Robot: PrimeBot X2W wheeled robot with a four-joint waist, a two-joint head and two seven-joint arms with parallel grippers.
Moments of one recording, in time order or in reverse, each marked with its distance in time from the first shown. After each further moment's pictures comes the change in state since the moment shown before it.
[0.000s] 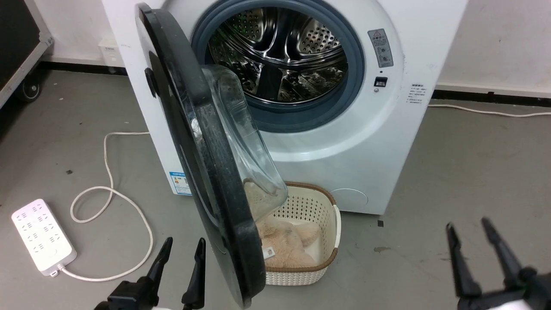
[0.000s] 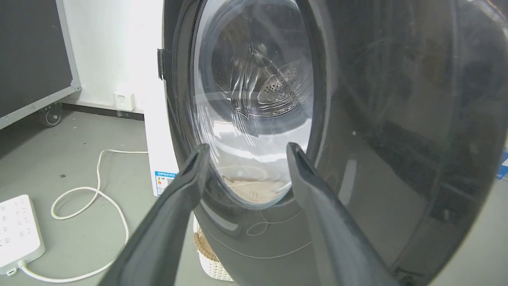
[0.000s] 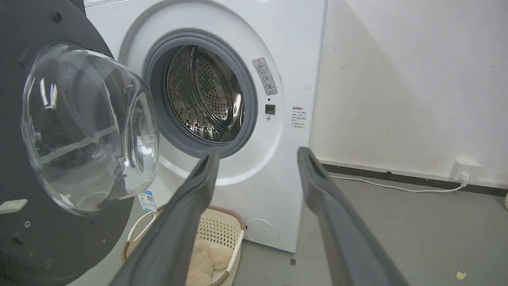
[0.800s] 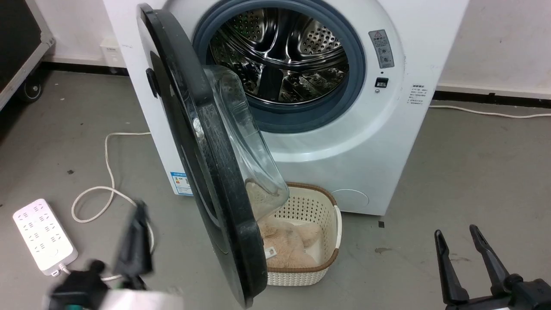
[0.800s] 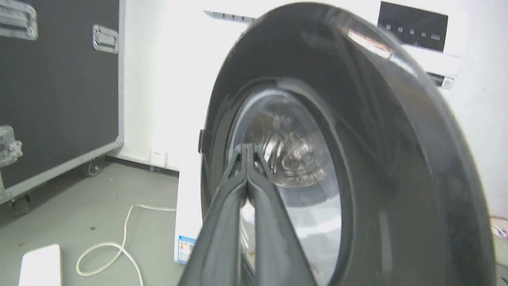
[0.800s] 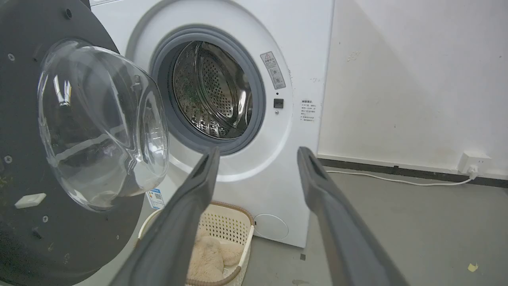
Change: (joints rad) left arm -0.004 -0.047 0.128 -0.172 0.033 0.033 0.000; right arm 0.032 0.091 -0.014 0.003 -0.070 0.000 -0.020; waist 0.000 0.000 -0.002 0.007
